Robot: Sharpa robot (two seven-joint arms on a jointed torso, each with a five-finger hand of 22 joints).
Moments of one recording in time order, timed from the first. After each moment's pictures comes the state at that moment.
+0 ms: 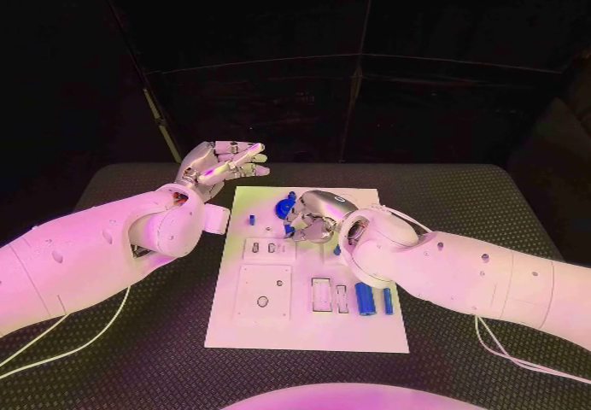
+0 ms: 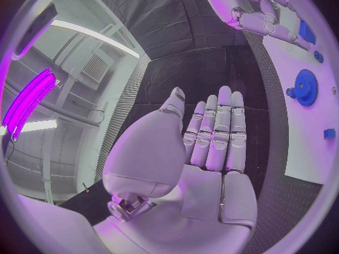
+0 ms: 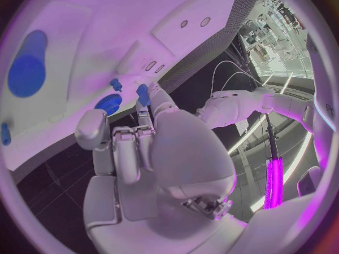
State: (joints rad) left arm 1.11 -0.82 0.08 1.44 -0.11 -0.28 0.42; left_hand 1.39 0.01 -0.02 0.19 0.05 0.99 0.21 0.08 0.07 1.13 0.15 0.07 0.07 1.18 0.10 0.10 0.31 0.17 0.92 0.22 0.27 0.09; right arm 1.03 -0.56 0.06 1.48 -1.48 -0.35 -0.24; right_hand 1.47 0.07 0.01 0.04 0.21 1.10 0.13 0.13 0.08 1.47 0.03 1.48 1.31 1.46 -0.04 1.55 1.31 0.11 1.25 0.08 1.34 1.02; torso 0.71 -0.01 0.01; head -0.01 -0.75
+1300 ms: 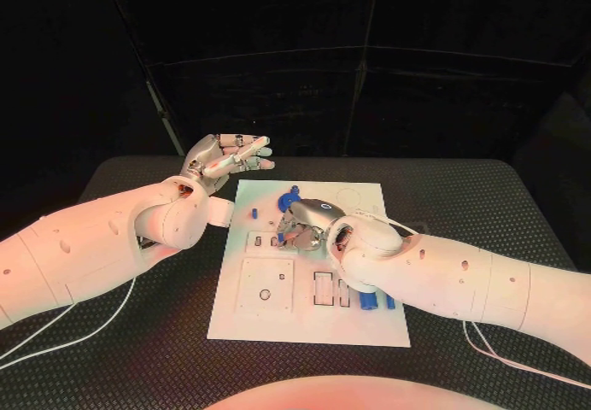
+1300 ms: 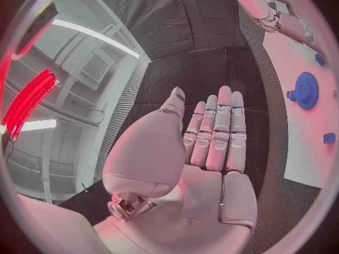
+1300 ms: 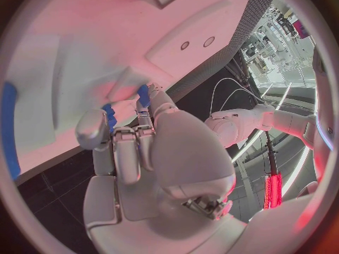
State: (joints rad) left arm 1.11 -0.81 0.08 1.44 -0.11 -0.27 0.42; left_hand 1.39 0.01 -0.02 0.19 0.05 0.99 0.21 0.08 0.07 1.13 0.15 0.07 0.07 1.18 0.10 0.10 0.31 0.17 0.92 0.22 0.27 0.09; right arm 1.00 -0.48 0.04 1.43 -1.58 -0.30 -0.27; right_hand 1.47 0.07 0.01 0.04 0.20 1.09 0.12 0.13 0.08 1.47 0.03 1.47 1.41 1.46 -0.04 1.55 1.31 0.11 1.25 0.08 1.34 1.02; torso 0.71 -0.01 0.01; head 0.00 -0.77
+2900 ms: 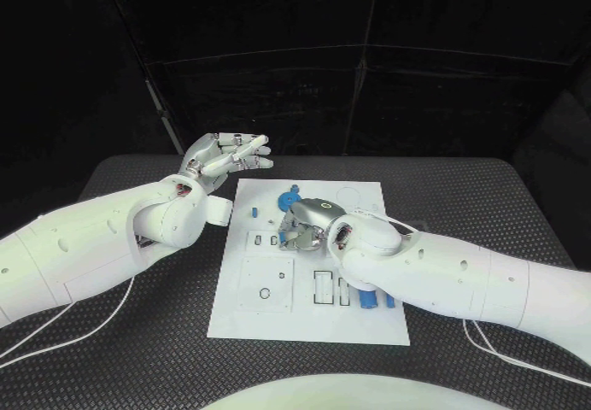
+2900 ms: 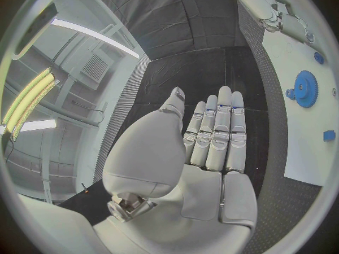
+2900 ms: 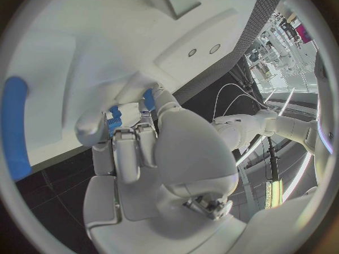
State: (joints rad) left arm 1.11 -0.81 0.08 1.44 -0.11 -0.27 0.42; left_hand 1.39 0.01 -0.02 0.19 0.05 0.99 0.21 0.08 0.07 1.13 0.15 0.07 0.07 1.18 0.10 0.09 0.31 0.17 0.92 0.22 0.27 0.08; right arm 1.00 -0.48 0.04 1.42 -1.62 -0.27 -0.30; right_hand 1.37 -0.03 -0.01 0.08 0.19 1.03 0.15 0.08 0.07 1.46 0.06 1.43 1.31 1.46 -0.01 1.55 1.31 0.11 1.23 0.09 1.33 1.00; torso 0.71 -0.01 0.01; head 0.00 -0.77
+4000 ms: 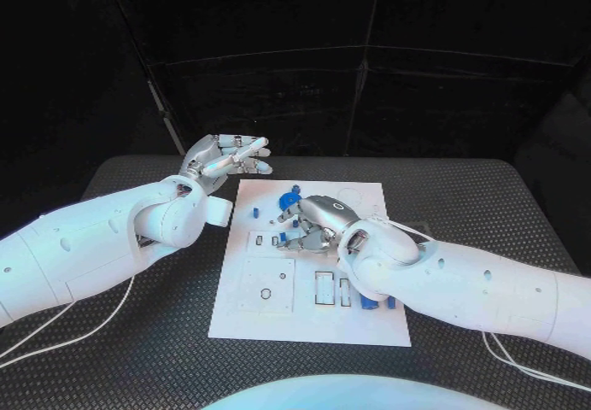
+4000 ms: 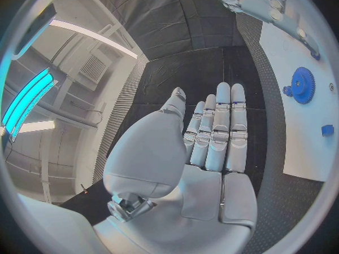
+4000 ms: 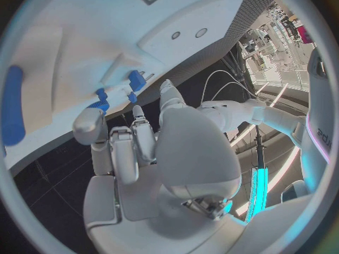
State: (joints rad) left arm 1.10 -0.81 0.08 1.42 -0.12 -0.26 0.40; left_hand 1.40 0.02 -0.02 0.18 0.05 1.00 0.19 0.08 0.07 1.15 0.13 0.07 0.07 1.27 0.08 0.10 0.31 0.17 1.06 0.19 0.31 0.09; right arm 0.99 -0.57 0.03 1.53 -1.59 -0.45 -0.20; right_hand 1.40 -0.09 -0.09 0.24 0.21 0.88 0.19 0.08 0.07 1.41 0.10 1.38 1.31 1.47 0.01 1.54 1.31 0.11 1.23 0.12 1.32 0.98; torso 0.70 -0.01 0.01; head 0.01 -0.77
